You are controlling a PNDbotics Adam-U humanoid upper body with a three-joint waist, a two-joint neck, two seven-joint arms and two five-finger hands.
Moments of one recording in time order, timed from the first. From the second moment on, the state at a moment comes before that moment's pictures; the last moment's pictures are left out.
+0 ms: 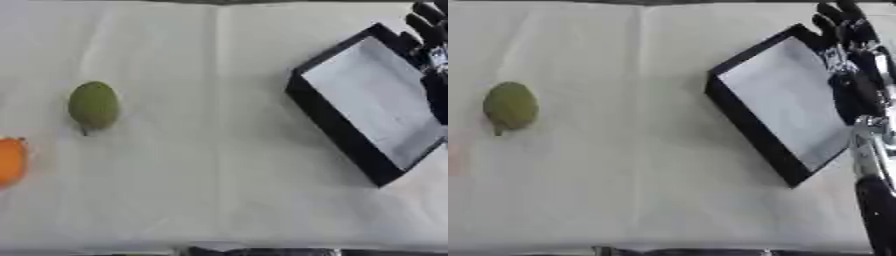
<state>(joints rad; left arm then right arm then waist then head) -0.52 0.25 0.47 -1.56 0.12 -0.09 0.20 -0.04 -0.45 -0.34 -1.98 -0.45 -0.17 0.11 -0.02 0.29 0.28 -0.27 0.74</state>
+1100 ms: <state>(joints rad) -0.65 0.44 0.40 -1.34 0.02 -0.02 0.14 -0.02 -0.45 -0.34 -1.98 -0.44 -0.17 0.12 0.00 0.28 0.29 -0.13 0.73</state>
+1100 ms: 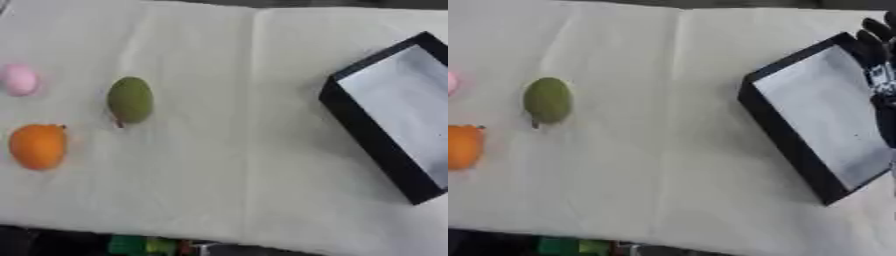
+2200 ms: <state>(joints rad) -1.17 0.66 0.13 -0.53 -0.52 -0.08 -0.26 0.00 -0.49 -0.31 -1.98 -0.43 -0.23 0.16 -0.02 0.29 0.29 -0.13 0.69</state>
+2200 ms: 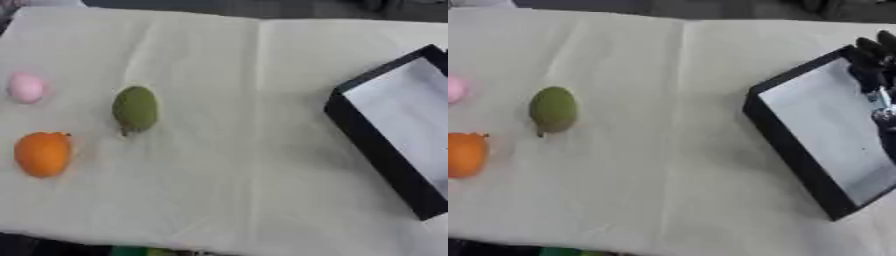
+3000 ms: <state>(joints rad) -1.31 0.56 0.13 -0.36 -0.82 -0.18 -0.38 0.00 -0.51 -0.29 -1.98 -0.43 -0.23 0.17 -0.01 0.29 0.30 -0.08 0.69</state>
